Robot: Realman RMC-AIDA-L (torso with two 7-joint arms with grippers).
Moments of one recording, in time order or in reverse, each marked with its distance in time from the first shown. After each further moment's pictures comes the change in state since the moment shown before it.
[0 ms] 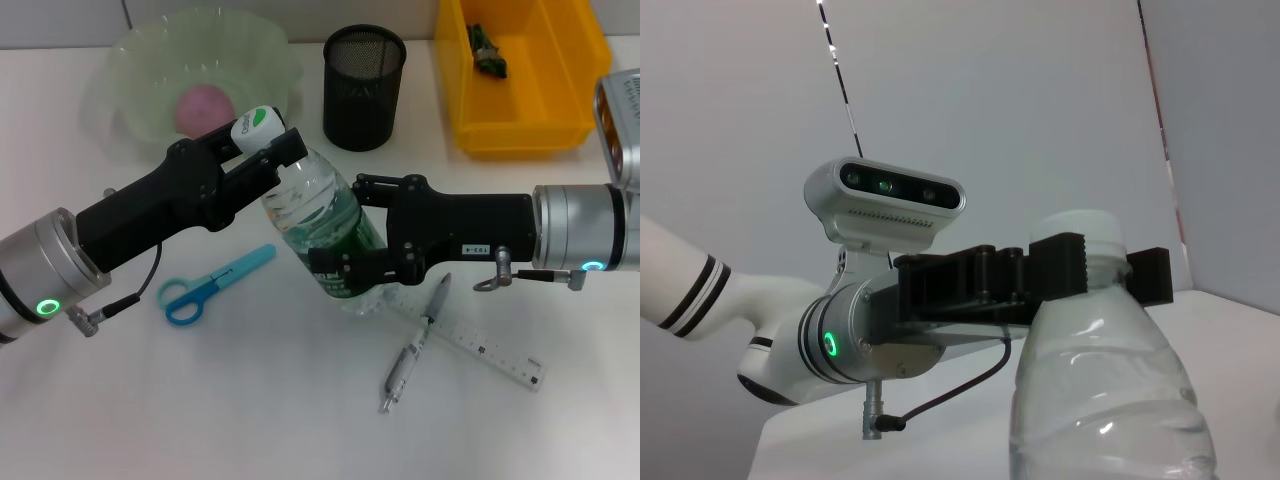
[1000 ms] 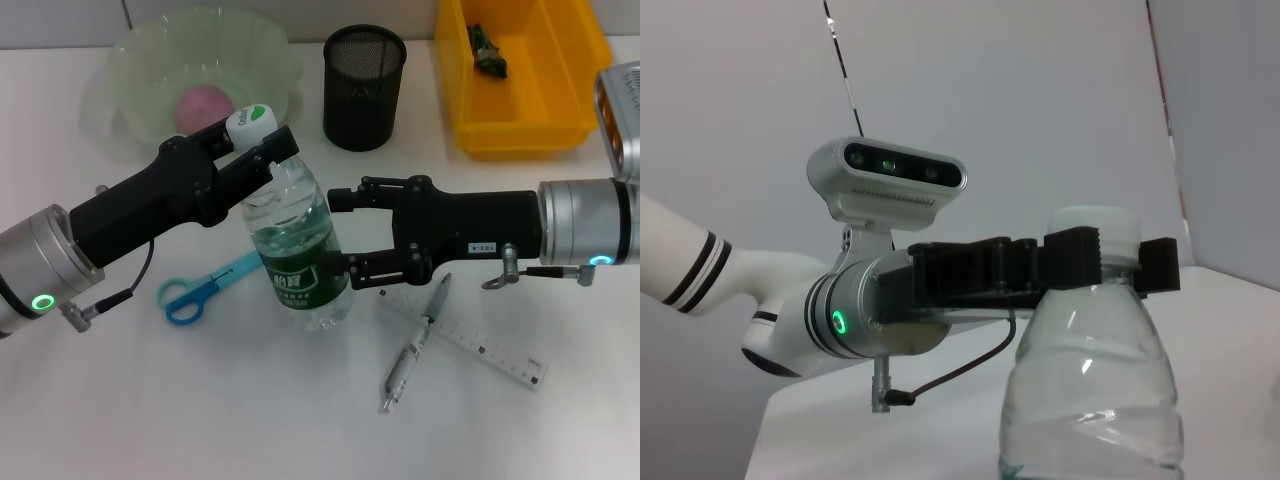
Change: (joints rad) left arm 0.005 0.007 0.000 0.014 -0.001 -0.026 0.003; right arm -0.012 -0.006 -0.037 -0.058 -0.009 0.003 0.058
